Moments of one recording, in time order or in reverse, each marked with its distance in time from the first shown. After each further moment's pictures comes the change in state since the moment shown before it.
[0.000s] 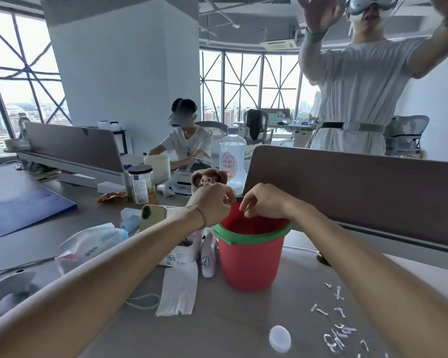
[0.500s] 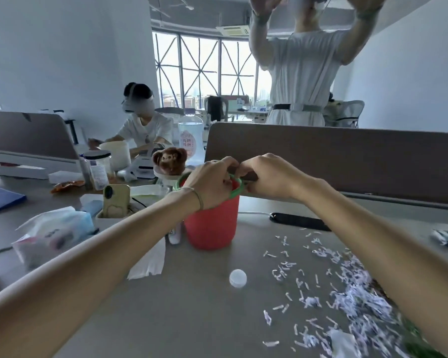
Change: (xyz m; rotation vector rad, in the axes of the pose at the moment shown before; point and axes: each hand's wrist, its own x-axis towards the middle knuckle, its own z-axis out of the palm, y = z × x) left_hand -0.054 0.086 0.014 -0.028 -0.007 0.282; right_hand -0.151 -0.009 -0.035 -0.235 0.230 0.023
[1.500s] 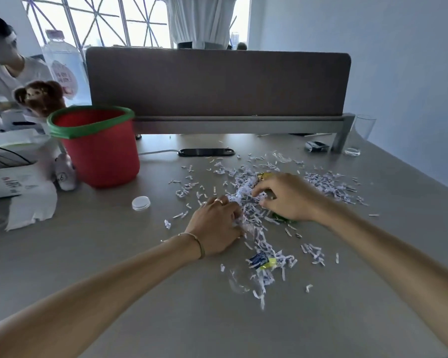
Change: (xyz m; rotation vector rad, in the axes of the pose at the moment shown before) left_hand -0.170 0.169 0.201 -0.072 -0.316 0.289; right_hand -0.309 0.094 0.048 -0.023 -0.141 0.442
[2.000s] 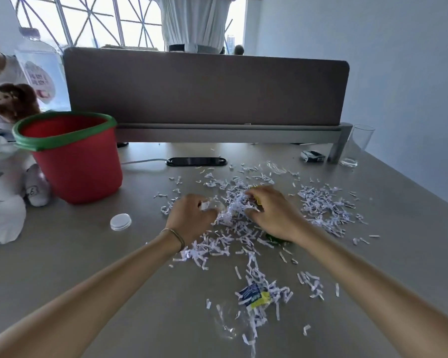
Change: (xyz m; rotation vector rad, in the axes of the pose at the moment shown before) left_hand 0.052 -0.037 -0.005 -0.470 0.180 -0.332; right_hand 0.040 0.027 0.036 0.136 0.092 0.145
